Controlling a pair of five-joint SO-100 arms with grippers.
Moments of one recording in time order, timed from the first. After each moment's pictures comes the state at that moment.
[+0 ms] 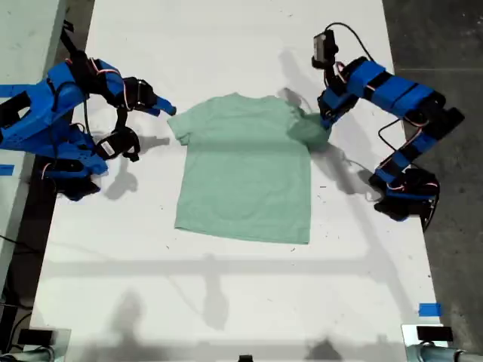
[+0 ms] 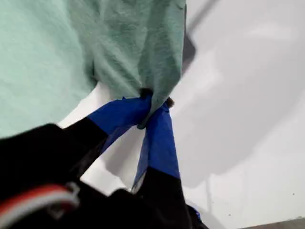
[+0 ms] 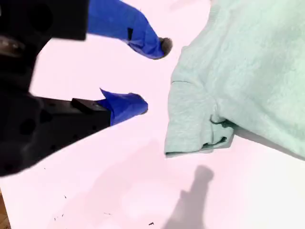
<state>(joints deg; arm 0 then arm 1) -44.6 129.3 121.7 74.6 31.0 54.8 95.4 105.0 72.6 -73.6</state>
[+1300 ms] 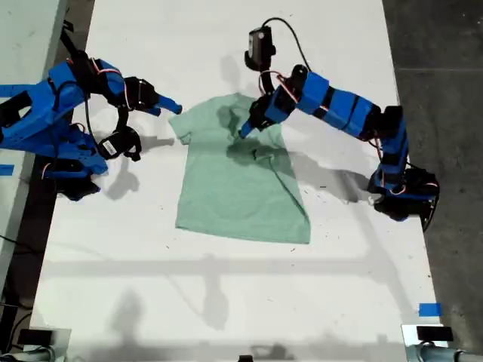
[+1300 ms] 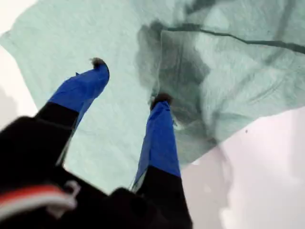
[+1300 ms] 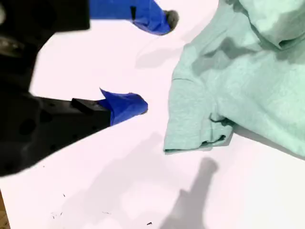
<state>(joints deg) -44.6 127.9 121.5 74.2 30.2 26.1 63.6 43.7 83.4 -52.9</state>
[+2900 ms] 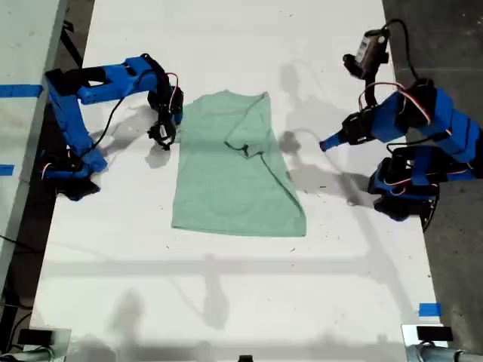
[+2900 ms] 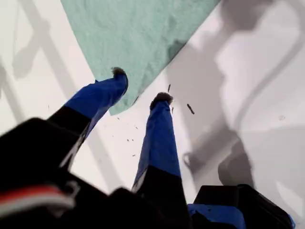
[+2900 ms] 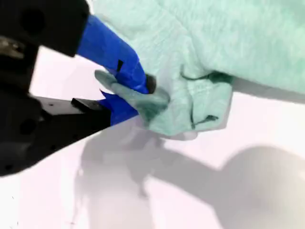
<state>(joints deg) -58.6 70.5 100.2 64.5 43.3 22.7 142.2 110.0 89.0 -46.4</state>
